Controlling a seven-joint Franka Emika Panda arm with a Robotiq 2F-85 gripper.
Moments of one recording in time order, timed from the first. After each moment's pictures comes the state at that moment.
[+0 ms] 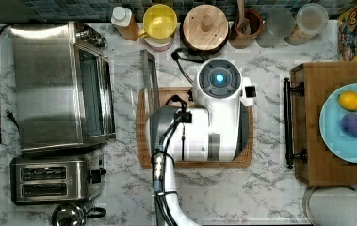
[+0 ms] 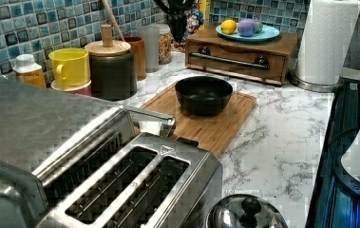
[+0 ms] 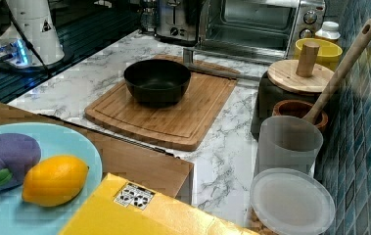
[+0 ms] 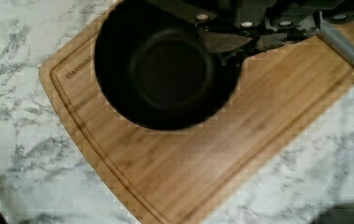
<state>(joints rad) -0.06 0.05 -0.02 -2.04 -0.04 0.42 -0.14</state>
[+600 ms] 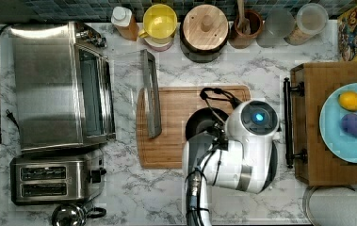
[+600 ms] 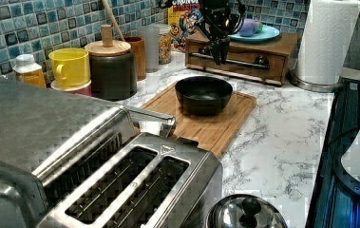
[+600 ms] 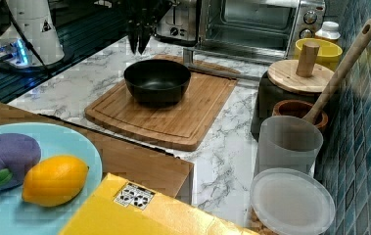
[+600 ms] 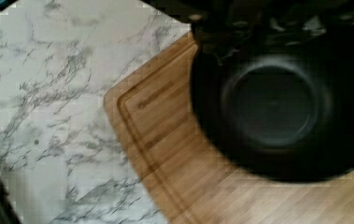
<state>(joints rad) -0.14 -0.05 -0.10 -2.31 -0.04 0.51 -0.31</state>
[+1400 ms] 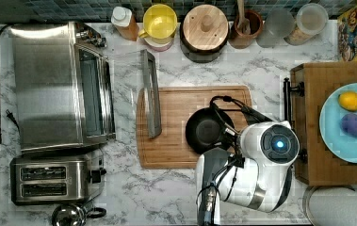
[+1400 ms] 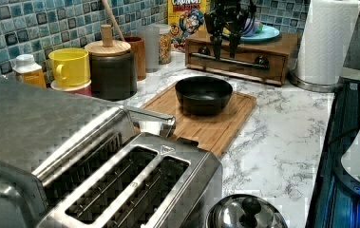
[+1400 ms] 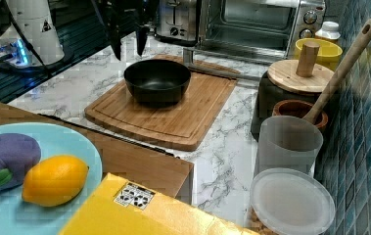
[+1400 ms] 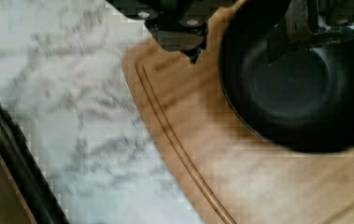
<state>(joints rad) -0.19 -0.12 -0.11 -2.41 -0.03 0.68 -0.52</state>
